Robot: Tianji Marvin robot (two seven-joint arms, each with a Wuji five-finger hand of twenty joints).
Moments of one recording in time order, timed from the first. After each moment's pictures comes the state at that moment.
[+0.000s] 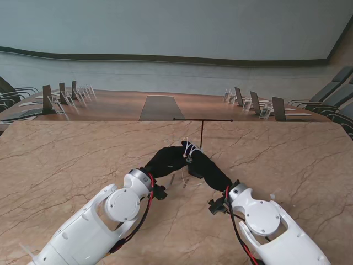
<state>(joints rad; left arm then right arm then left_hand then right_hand) 1.31 -1.21 -0.87 -1.49 0.24 -0.09 0.12 -1.55 -1.13 1.14 -1.57 0.06 -0.26 0.16 0.41 -0.33 0.92 0.06 0.76 0.13 0.61 0.55 1.07 -0.03 1.29 1.35 0.86 0.25 1.47 1.18 0.67 0.26 1.76 1.13 0.25 -0.08 0.33 -0.04 0.13 0.11 -0.02 0.36 0.10 0.06 -0.05 -0.01 0.05 -0.09 -0.04 0.05 0.00 -0.21 0.18 0.42</state>
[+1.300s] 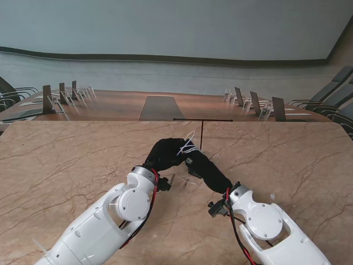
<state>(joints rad) 1.27 -1.26 -0.84 -1.42 0.34 -0.04 0.34 -1.60 -1.12 1.16 -1.65 0.06 -0.26 0.17 0.74 -0.67 0.96 -0.27 0.89 0.00 0.98 0.74 1.12 -0.06 1.36 1.34 0.93 0.23 1.49 1.13 0.77 0.26 1.77 1.03 0.22 -0.08 0.33 -0.04 0.13 0.09 -0.03 0.40 0.07 0.04 -0.14 -0.04 0.05 -0.10 -0.04 0.04 0.00 -0.23 0.18 0.43</state>
